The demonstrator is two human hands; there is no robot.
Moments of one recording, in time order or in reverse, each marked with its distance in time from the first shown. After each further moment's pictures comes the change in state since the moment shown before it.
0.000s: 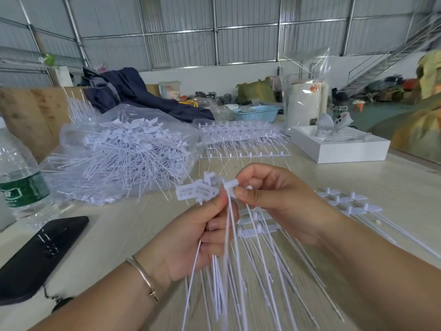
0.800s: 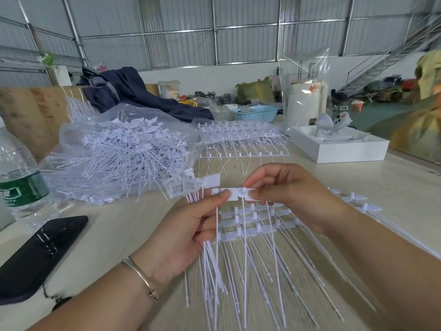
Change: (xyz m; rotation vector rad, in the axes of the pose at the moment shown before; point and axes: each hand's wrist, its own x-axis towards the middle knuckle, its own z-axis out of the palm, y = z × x) left_hand -0.001 0.003 0.005 0.182 0.409 0.220; right_hand 0.002 0.003 -0.028 -0.243 0.137 0.113
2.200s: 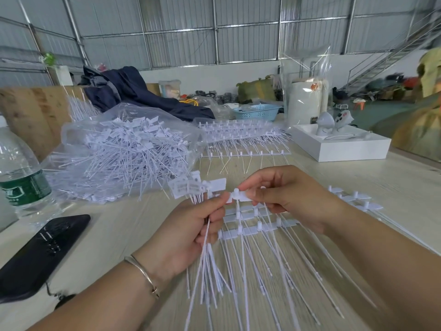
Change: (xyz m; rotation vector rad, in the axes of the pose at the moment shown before) left_hand 0.000 -0.001 0.002 0.055 0.005 -0.072; right_hand -0.003 -0.004 0.009 -0.058 0.011 0.078
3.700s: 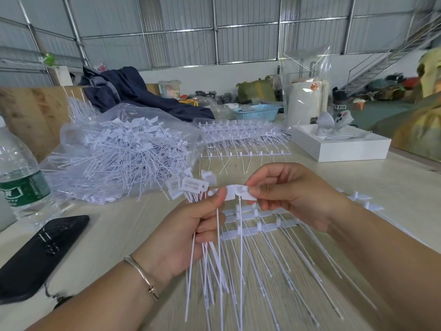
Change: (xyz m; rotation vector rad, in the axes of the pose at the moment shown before) left_hand -0.002 0.001 -0.001 -0.198 -0.113 0.019; right_hand 0.003 0.000 -0.008 0.219 -0.085 -0.023
